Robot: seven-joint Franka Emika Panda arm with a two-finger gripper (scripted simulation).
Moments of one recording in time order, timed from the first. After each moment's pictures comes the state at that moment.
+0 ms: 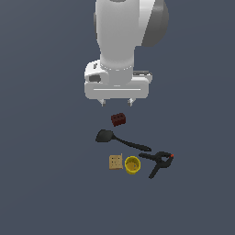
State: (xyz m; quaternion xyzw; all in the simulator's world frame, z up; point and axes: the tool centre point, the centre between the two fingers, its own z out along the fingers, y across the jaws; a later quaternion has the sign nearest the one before) arm -0.009 -0.003 0.298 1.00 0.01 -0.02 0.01
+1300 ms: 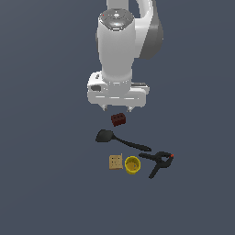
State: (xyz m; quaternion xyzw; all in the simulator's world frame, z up) arm -0.017 -0.002 0.259 1.00 -0.04 -0.03 0.00
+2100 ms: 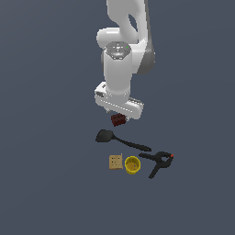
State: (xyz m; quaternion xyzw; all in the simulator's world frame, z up) arm -0.046 0.002 0.187 0.97 -0.23 -0.02 0.00
